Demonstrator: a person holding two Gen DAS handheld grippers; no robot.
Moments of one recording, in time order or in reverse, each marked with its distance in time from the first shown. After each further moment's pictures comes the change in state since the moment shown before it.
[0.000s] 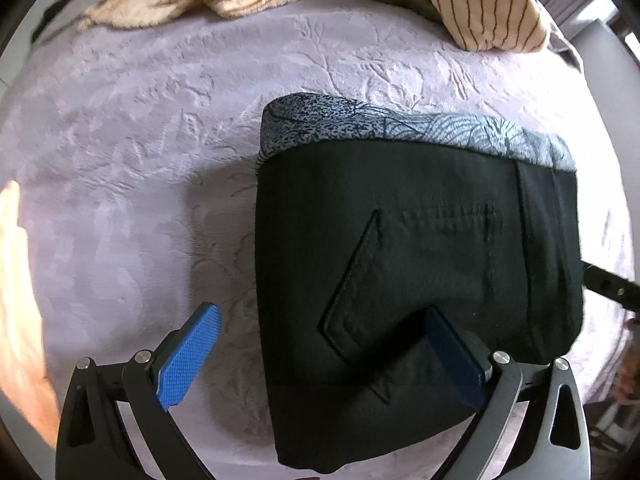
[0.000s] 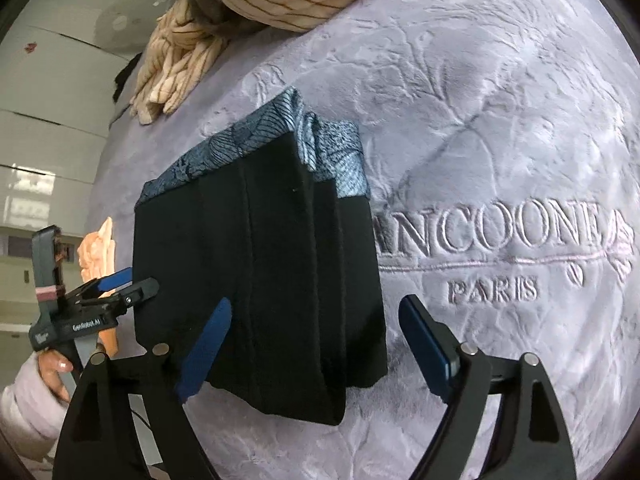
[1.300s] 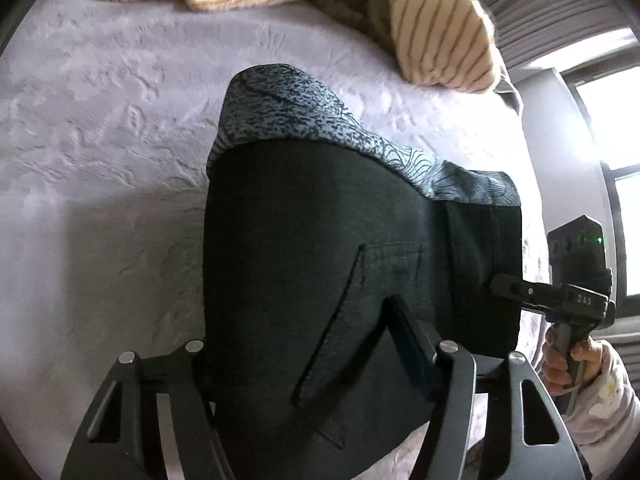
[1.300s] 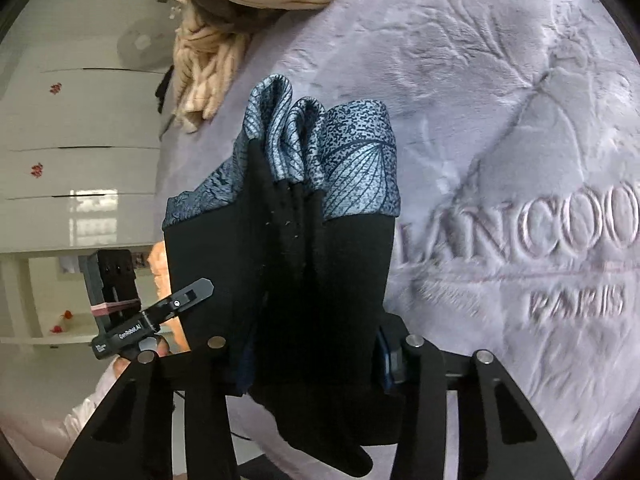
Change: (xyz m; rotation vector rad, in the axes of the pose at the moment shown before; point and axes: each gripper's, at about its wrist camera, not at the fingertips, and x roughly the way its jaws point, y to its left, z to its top) left arm -0.017 0.006 -0.014 -0.048 -0.055 -0.316; right arm 0.014 -0.016 0.006 0.121 0.087 0.314
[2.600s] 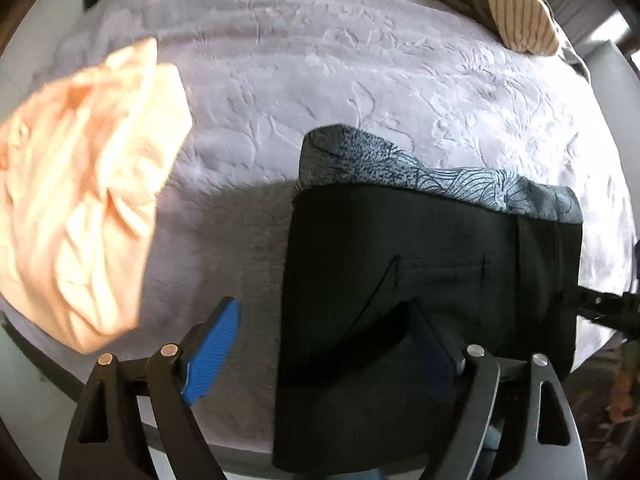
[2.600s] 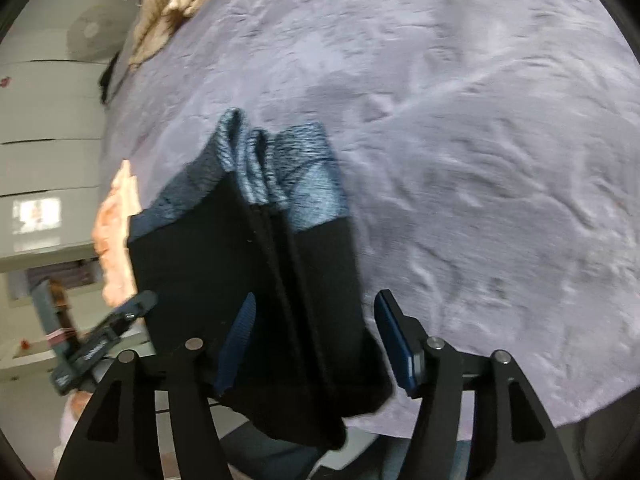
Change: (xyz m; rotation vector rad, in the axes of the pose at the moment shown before) left arm -0.104 0.121 -0.153 0.008 -0.012 0.403; right arm 0.093 0.087 -0.188 0.117 -0.016 -0.286
